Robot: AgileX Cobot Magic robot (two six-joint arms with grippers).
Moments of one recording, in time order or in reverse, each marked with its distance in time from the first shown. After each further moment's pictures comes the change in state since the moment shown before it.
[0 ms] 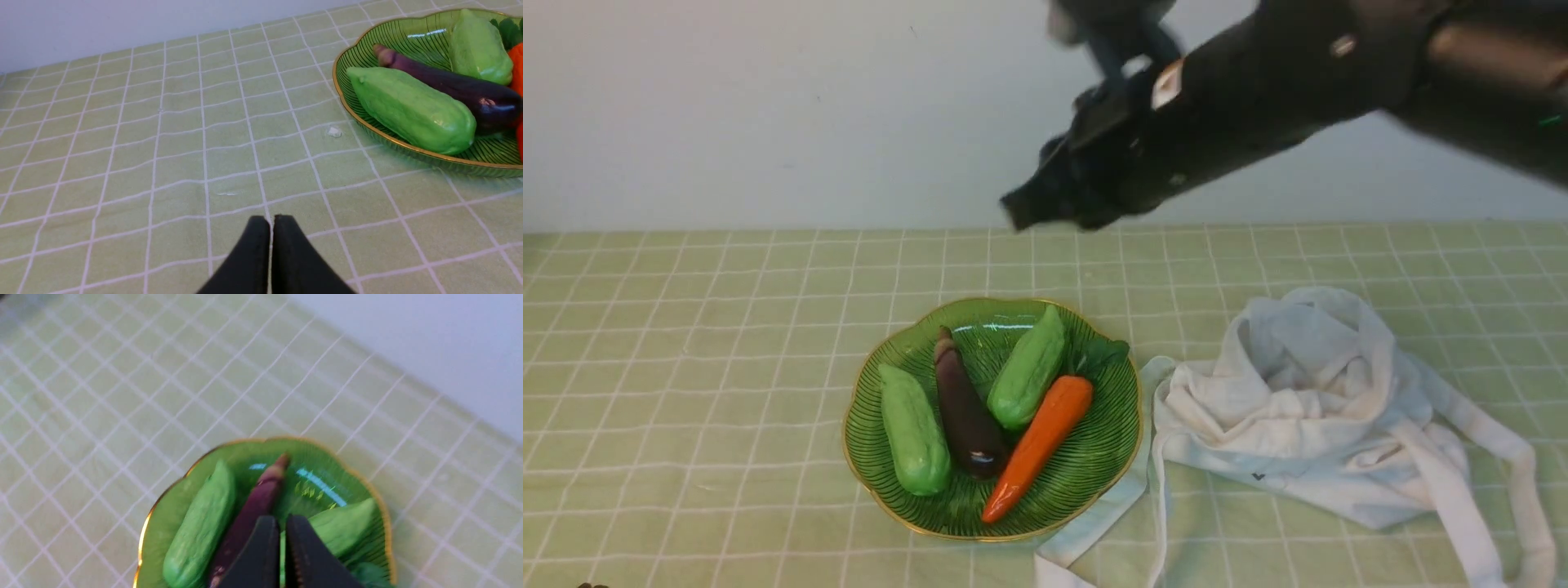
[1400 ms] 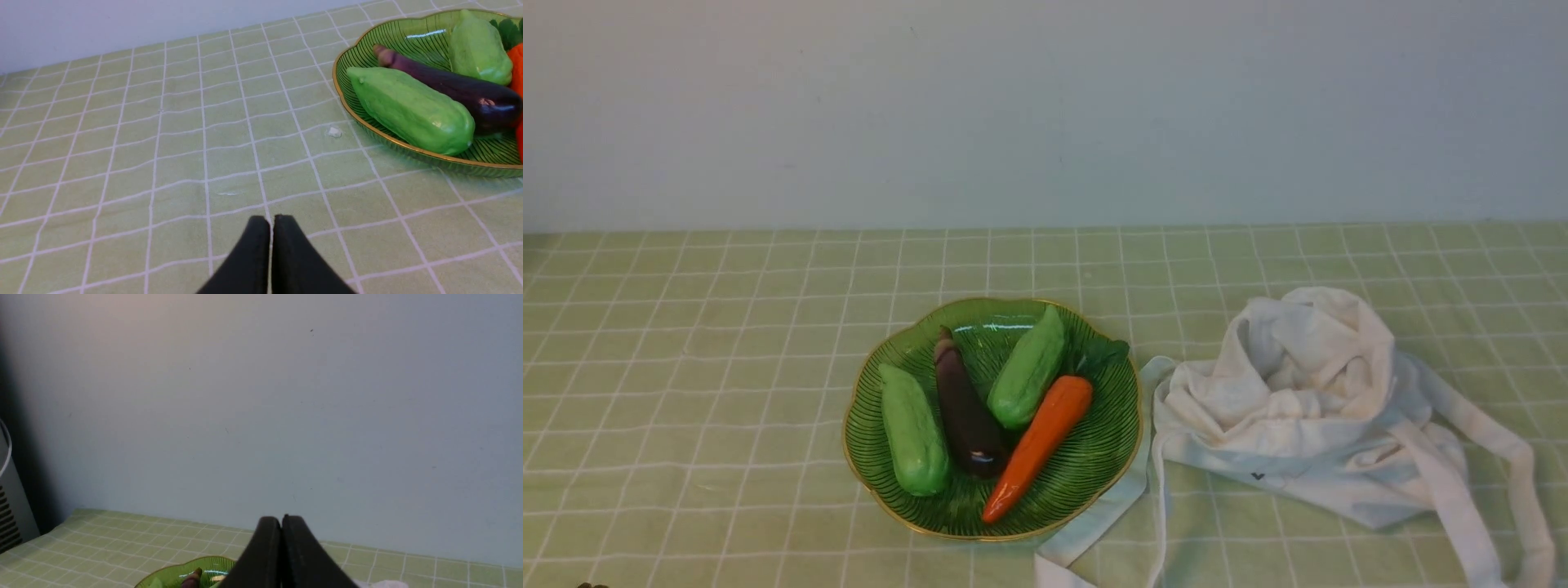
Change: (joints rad) right arm -0.035 -1.582 1.140 -0.529 -0.290 0.554; left arm 0.000 0.000 0.000 0.000 0.000 0.000
